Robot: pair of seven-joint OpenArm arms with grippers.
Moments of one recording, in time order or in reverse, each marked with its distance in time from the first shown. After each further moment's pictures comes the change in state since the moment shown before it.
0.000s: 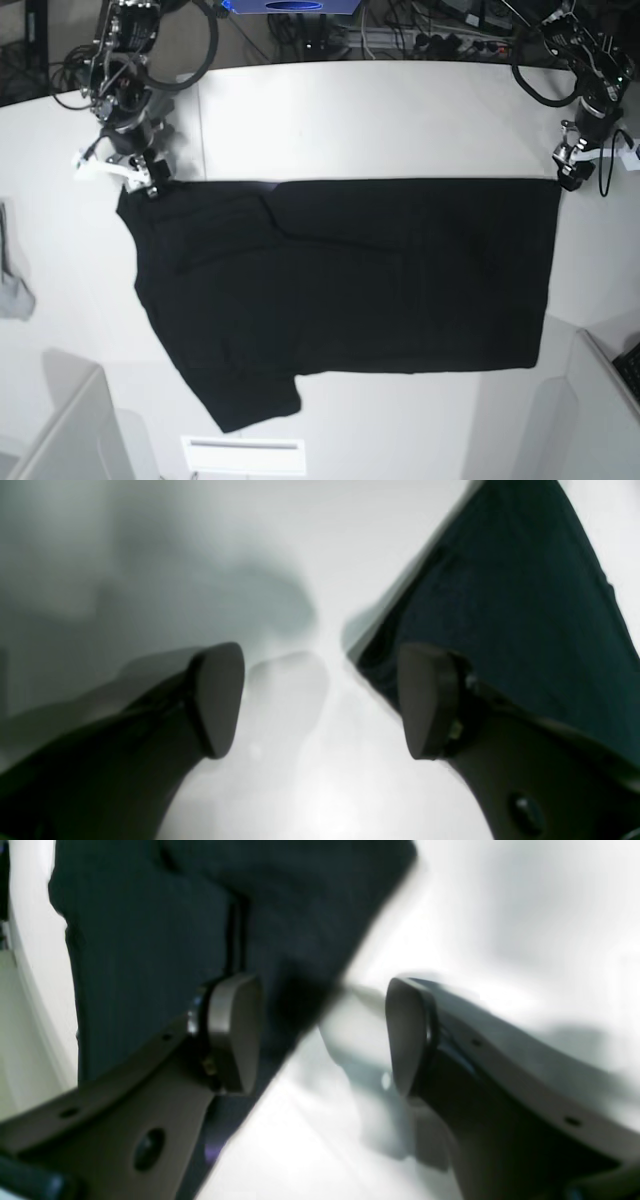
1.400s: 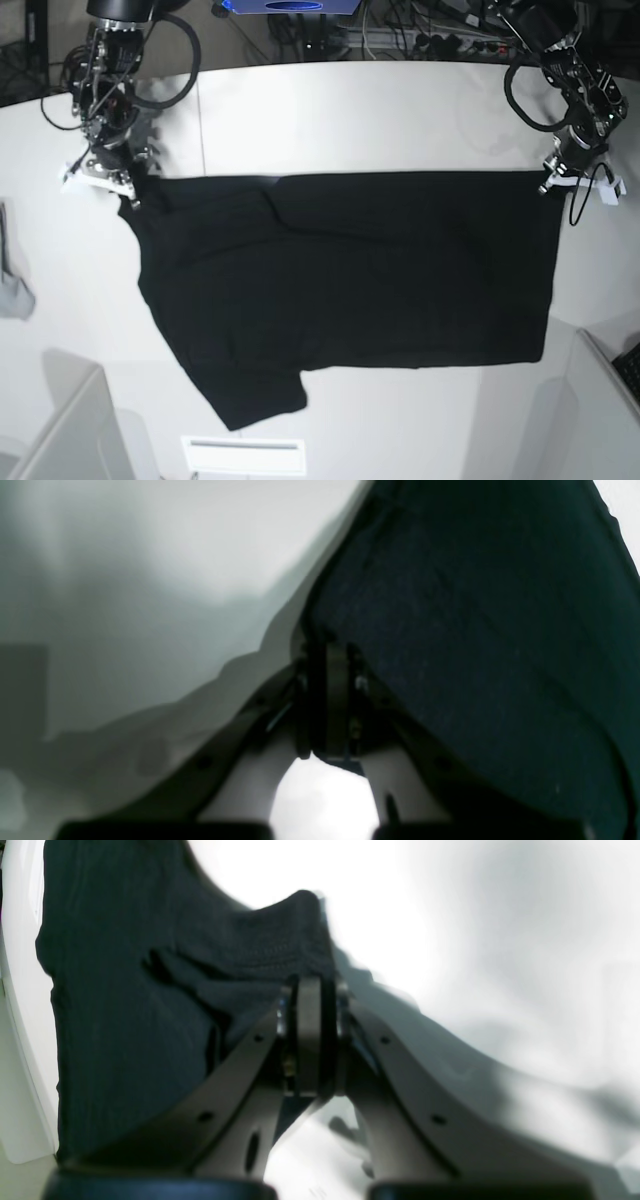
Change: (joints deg) left arm -4.1 -3.6 7.7 -5.4 4.7 -0.6 0.4; right arm 4.3 4.4 0.0 -9.8 0.9 2.0 4.1
